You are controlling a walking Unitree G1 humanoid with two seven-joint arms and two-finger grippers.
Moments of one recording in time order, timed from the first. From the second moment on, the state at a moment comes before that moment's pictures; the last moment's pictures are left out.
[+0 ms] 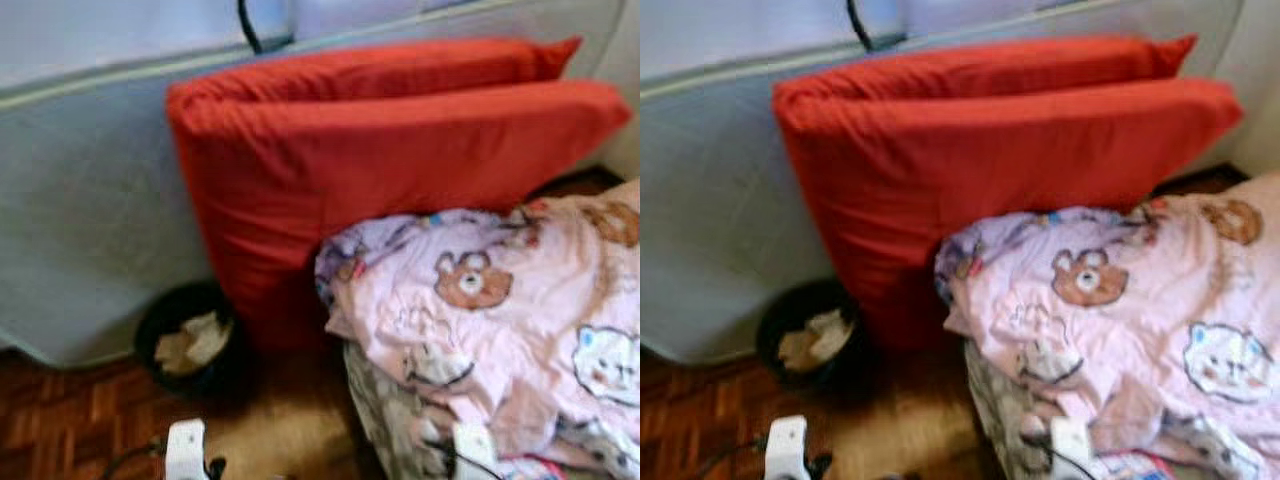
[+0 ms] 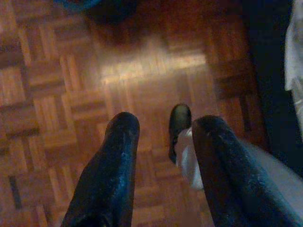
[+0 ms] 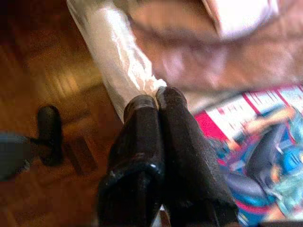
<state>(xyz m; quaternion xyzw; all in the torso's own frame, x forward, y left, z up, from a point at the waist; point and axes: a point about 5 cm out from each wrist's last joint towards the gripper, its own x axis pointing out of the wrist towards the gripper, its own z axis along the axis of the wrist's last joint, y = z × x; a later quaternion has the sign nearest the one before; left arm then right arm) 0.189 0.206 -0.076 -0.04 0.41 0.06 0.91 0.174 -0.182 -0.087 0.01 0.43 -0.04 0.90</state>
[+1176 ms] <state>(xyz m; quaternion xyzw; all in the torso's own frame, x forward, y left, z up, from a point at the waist) 0.193 0.195 -0.076 -0.06 0.41 0.05 0.91 0.136 -0.218 -0.096 0.00 0.47 -0.07 0.88</state>
